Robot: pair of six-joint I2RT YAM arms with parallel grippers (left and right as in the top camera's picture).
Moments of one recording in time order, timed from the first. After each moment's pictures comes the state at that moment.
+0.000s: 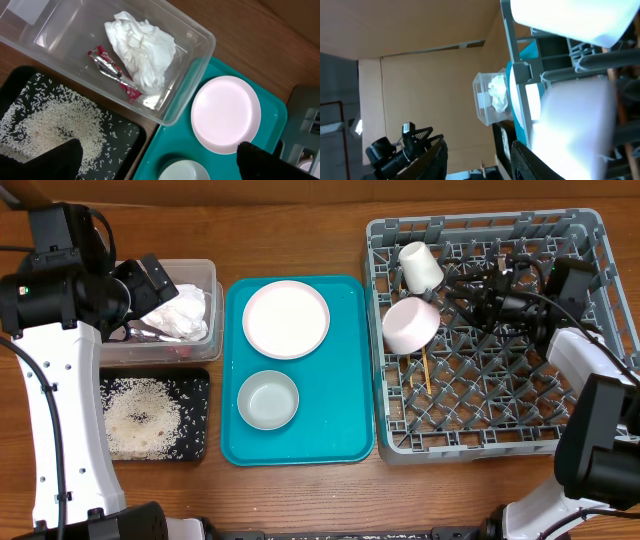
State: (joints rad) left arm 0.19 1.58 1.79 -1.27 0.04 -0.41; right arm -0.25 1.84 1.09 0.08 -1.27 0.94
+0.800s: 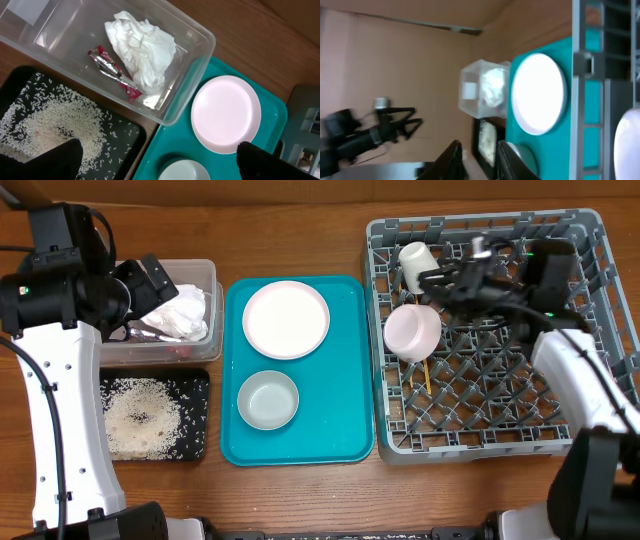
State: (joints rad) left arm 0.19 1.58 1.79 -1.27 0.04 -0.41; right arm -0.04 1.64 1.13 -0.11 -1.08 0.77
